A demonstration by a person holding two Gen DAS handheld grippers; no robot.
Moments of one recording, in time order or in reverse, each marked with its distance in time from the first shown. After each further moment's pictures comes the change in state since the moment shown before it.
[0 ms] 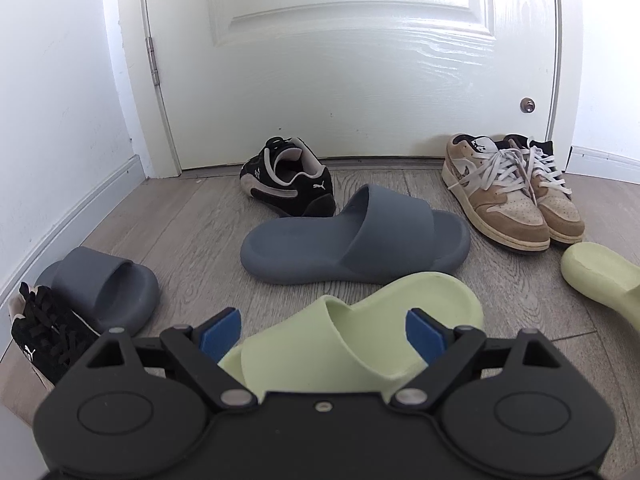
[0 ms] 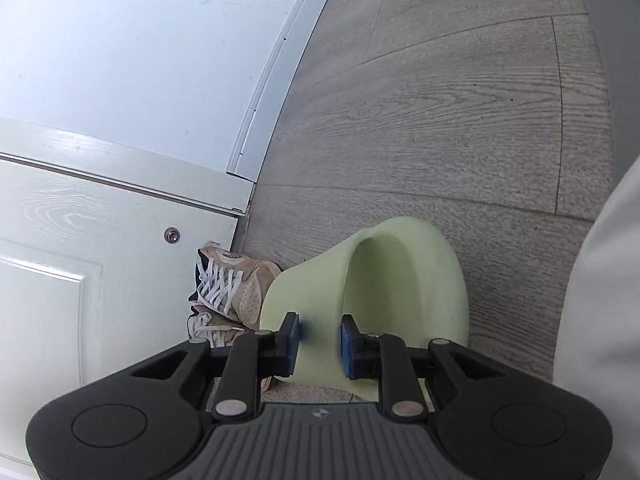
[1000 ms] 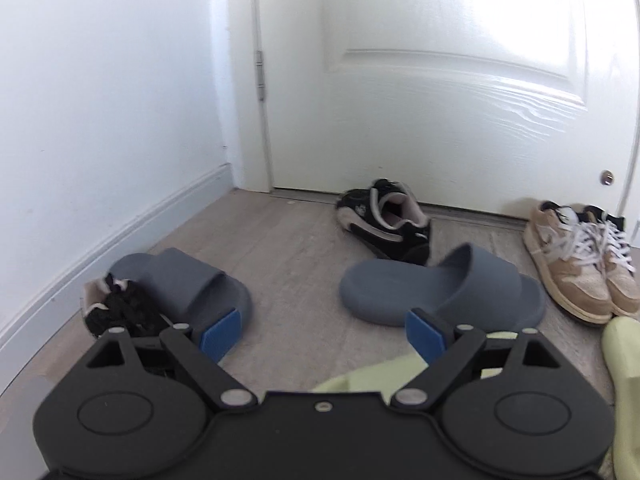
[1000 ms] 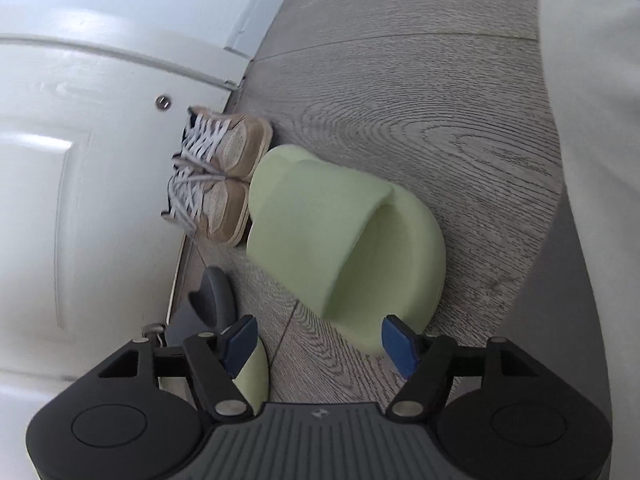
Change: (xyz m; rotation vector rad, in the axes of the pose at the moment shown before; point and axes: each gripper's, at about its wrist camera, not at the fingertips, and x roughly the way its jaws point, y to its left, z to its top) left arm -0.023 0.080 0.008 -0.255 -0.075 0.244; right arm -0.009 0.019 -0.112 -0.283 0.243 -0.043
